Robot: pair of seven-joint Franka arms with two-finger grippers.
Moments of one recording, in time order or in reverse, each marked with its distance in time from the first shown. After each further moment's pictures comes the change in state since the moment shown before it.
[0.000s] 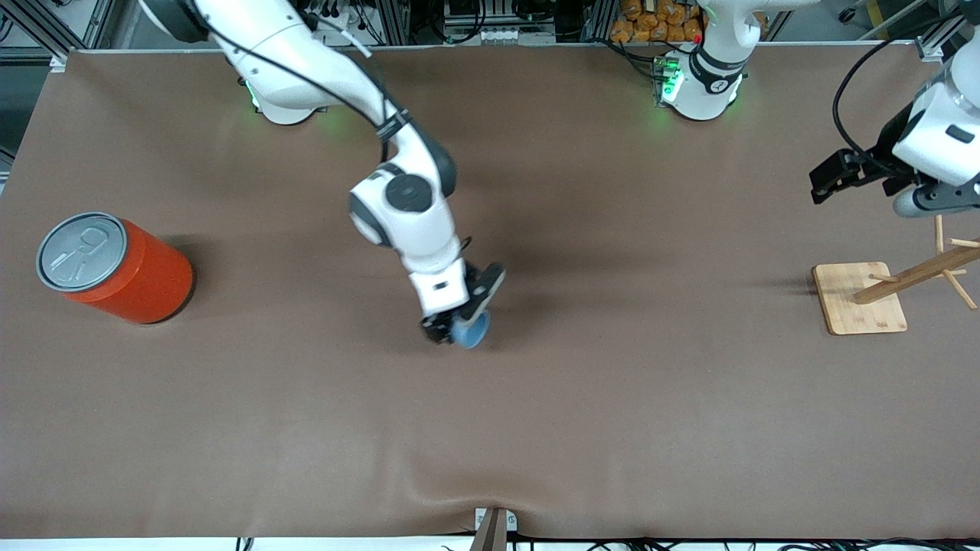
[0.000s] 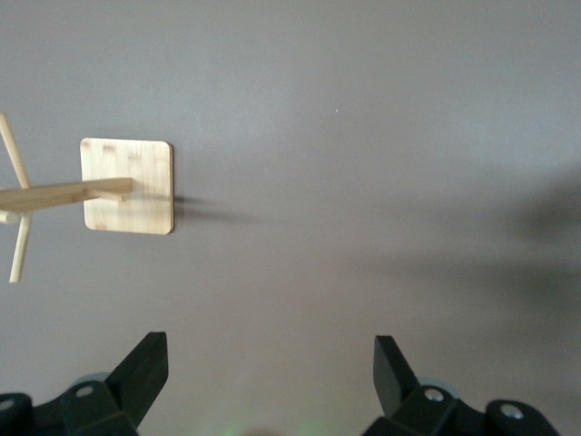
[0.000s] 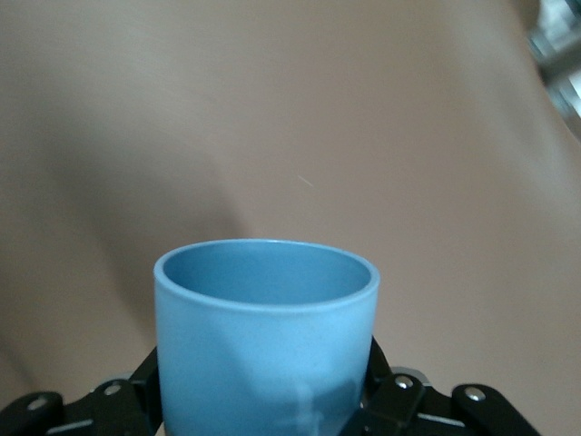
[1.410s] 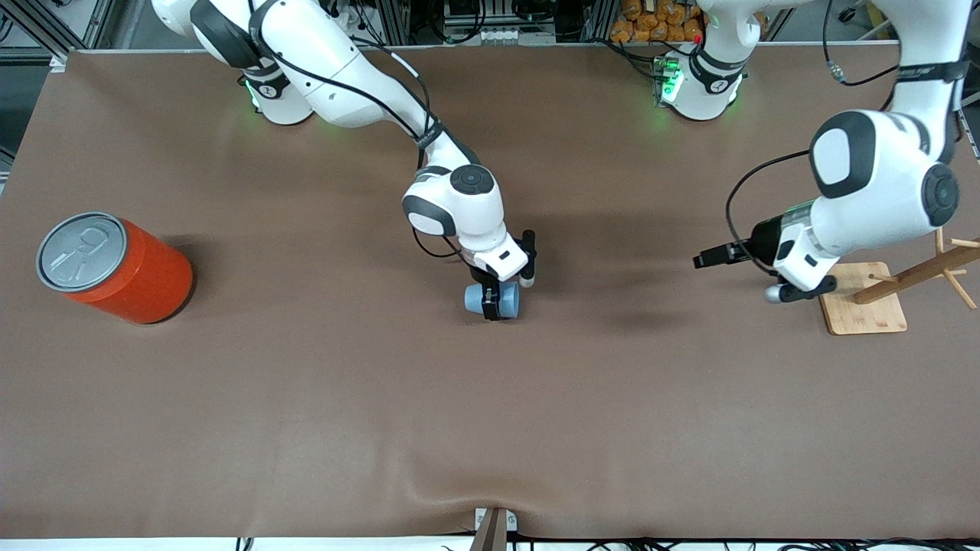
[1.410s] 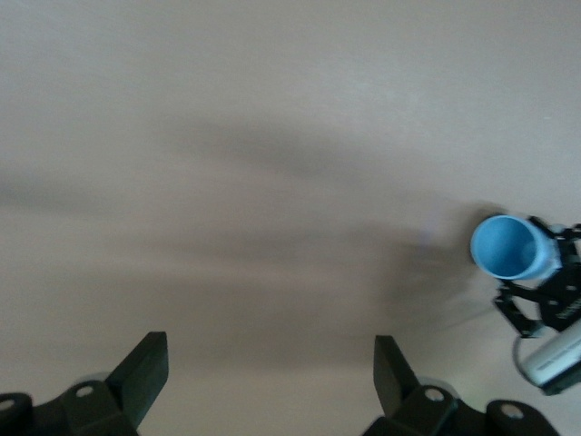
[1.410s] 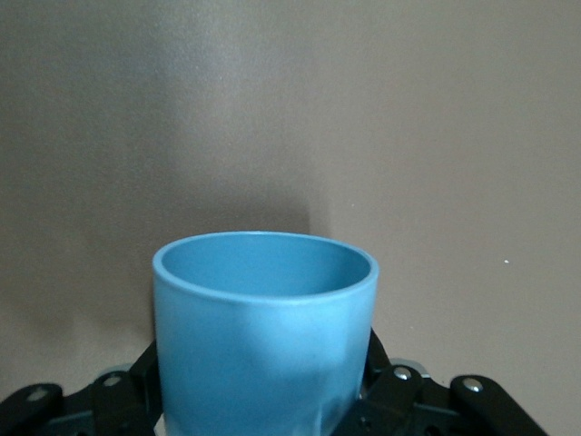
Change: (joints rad) left arm 0.085 0.167 -0.068 -0.470 -0.520 0.516 0.106; right arm 0.089 0.154 -0.008 0.000 -0.200 0.102 -0.115
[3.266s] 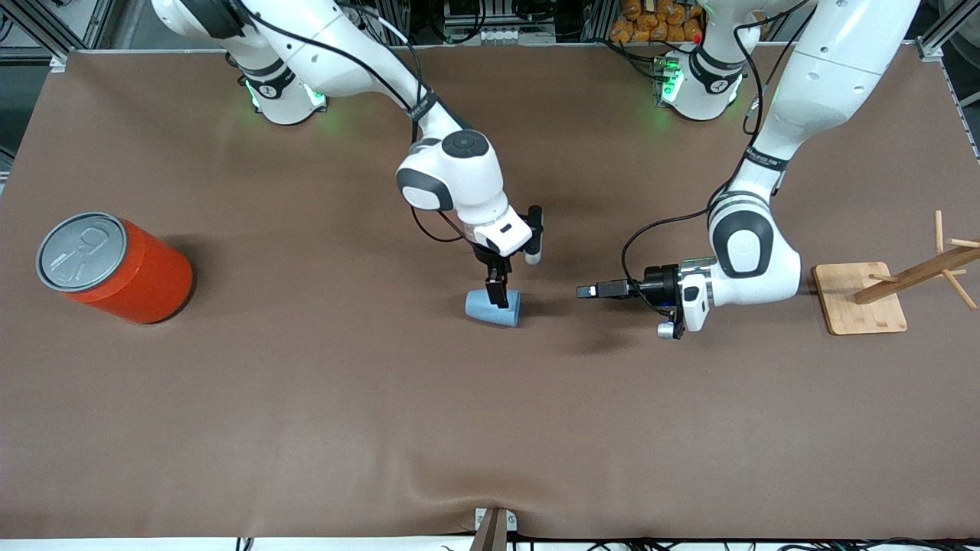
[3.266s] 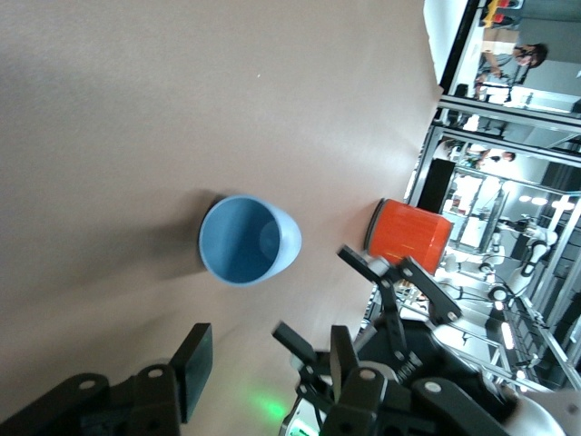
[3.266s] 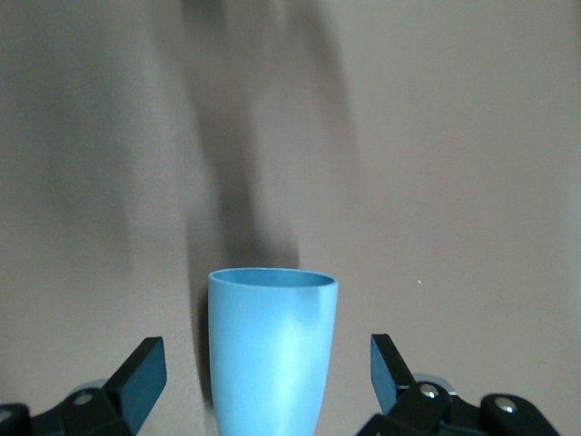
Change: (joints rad) left arm -0.136 0.413 -0.031 0.138 -0.905 0.037 0.651; right arm -0.005 -0.185 0.024 -0.120 0.001 0.032 0.087
